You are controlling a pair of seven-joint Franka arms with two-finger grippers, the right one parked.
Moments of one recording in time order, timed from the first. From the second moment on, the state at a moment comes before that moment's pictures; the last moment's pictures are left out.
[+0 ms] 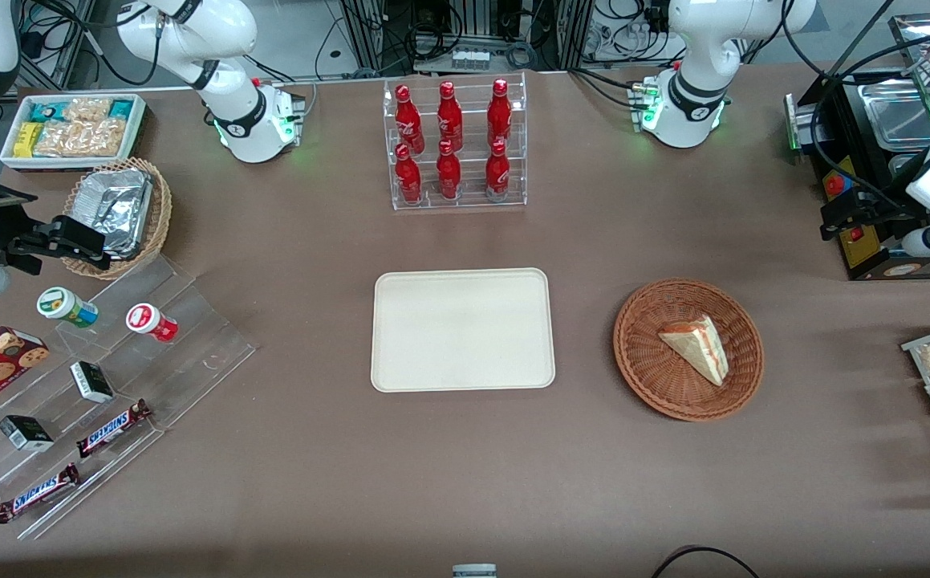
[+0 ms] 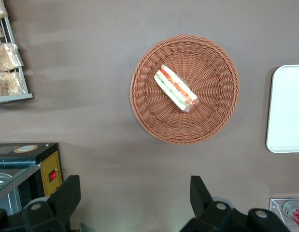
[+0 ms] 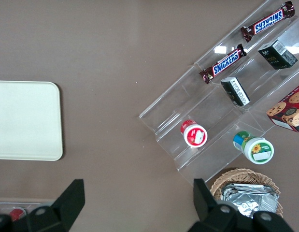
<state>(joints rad) -0.05 -0.05 0.05 -1.69 0.03 1.60 0.02</state>
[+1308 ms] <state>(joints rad) -0.12 0.30 0.03 -1.83 0.05 2.10 -0.74</state>
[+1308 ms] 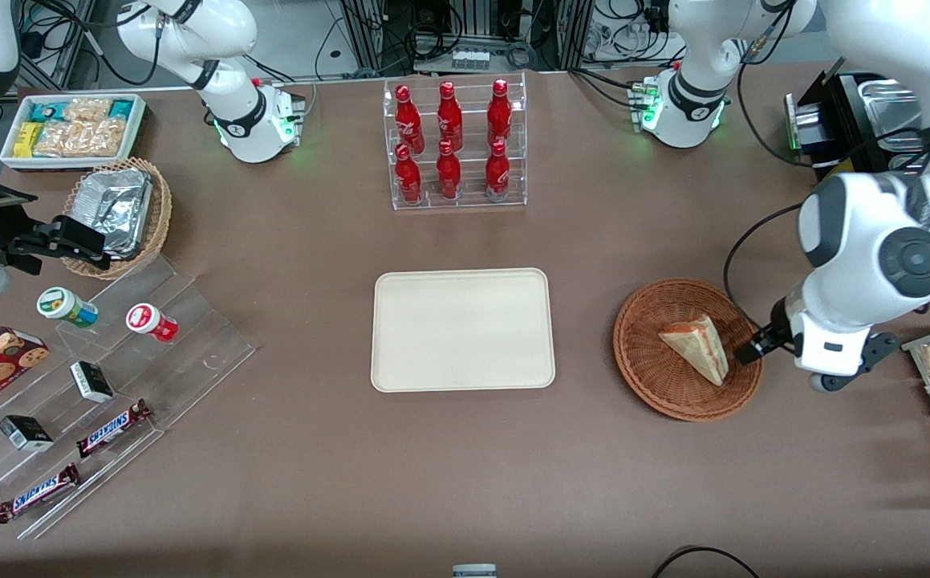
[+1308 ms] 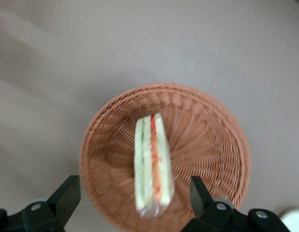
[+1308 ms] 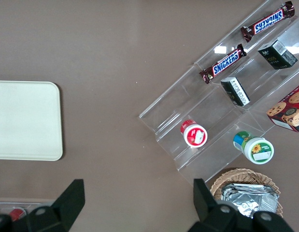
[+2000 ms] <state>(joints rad) -0.16 0.31 0.03 -2.07 0.05 2.38 -0.90</state>
